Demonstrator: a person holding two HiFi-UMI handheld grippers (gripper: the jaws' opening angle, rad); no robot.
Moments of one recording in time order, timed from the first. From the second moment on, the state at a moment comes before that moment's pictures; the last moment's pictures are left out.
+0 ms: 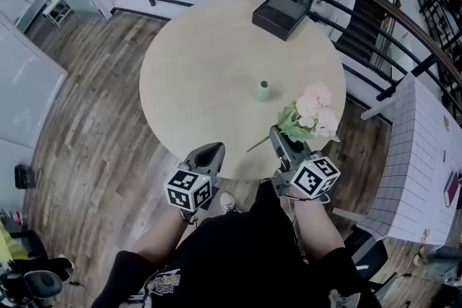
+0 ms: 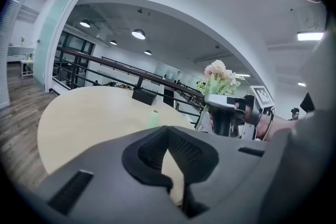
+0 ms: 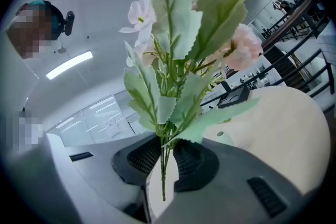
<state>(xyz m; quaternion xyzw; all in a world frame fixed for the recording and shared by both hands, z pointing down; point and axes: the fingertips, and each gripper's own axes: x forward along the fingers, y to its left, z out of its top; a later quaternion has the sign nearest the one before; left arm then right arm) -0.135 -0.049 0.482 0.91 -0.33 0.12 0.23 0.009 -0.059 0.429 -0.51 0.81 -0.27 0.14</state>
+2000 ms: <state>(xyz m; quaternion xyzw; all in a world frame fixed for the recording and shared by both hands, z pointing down) -0.003 0.132 0.475 0.87 -0.39 0.10 0.27 0.087 0.131 0.444 -0.39 0.87 -0.30 0.08</state>
